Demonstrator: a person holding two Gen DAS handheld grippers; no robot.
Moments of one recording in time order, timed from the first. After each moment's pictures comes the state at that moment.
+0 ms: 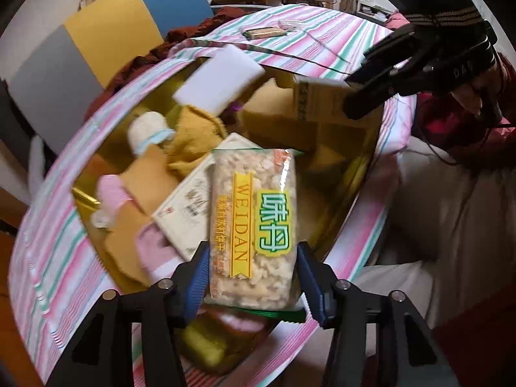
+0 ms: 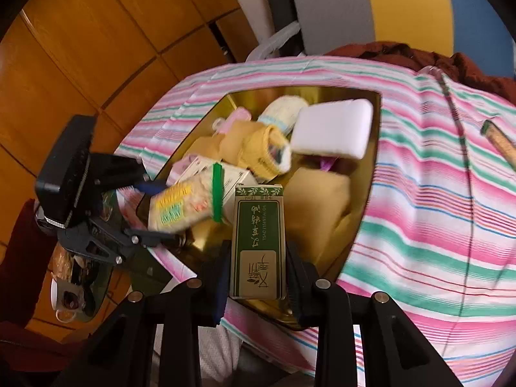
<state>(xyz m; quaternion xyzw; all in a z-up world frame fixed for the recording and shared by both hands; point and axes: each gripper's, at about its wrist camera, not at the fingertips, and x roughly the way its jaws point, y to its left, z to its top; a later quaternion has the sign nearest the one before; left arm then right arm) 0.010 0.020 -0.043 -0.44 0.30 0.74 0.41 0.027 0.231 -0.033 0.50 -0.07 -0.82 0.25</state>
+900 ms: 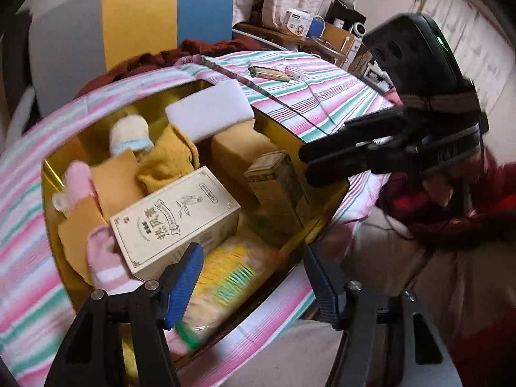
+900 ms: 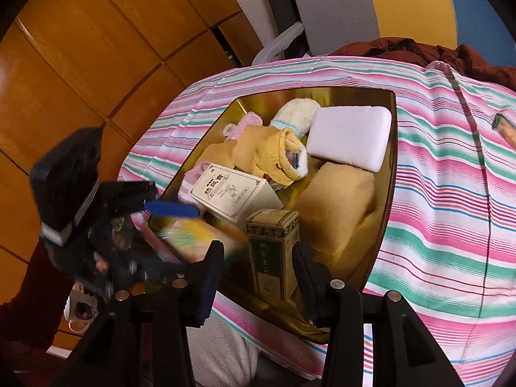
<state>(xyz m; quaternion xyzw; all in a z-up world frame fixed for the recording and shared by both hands) 0.007 0.029 -0.038 -0.45 0.13 0.77 0.43 0.027 0.225 -0.029 0.49 -0.10 -0.82 0.26</state>
